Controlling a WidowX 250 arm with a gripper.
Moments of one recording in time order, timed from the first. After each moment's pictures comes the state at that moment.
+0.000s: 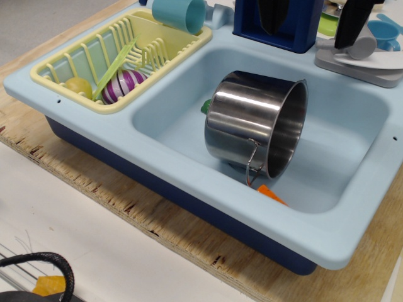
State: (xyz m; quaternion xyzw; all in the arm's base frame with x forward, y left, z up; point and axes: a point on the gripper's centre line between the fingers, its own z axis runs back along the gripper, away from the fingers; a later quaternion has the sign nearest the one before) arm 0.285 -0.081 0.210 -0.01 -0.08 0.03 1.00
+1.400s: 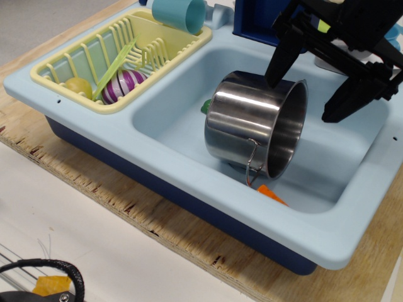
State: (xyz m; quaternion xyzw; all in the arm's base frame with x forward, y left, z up) arm 0.276 -0.093 0.156 0.20 0.02 0.08 0.98
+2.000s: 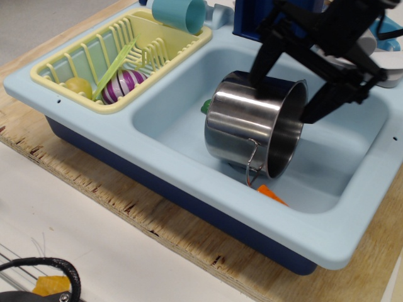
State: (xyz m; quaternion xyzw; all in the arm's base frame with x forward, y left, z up) arm 0.285 -0.068 0.139 0.21 0.03 0.05 0.98
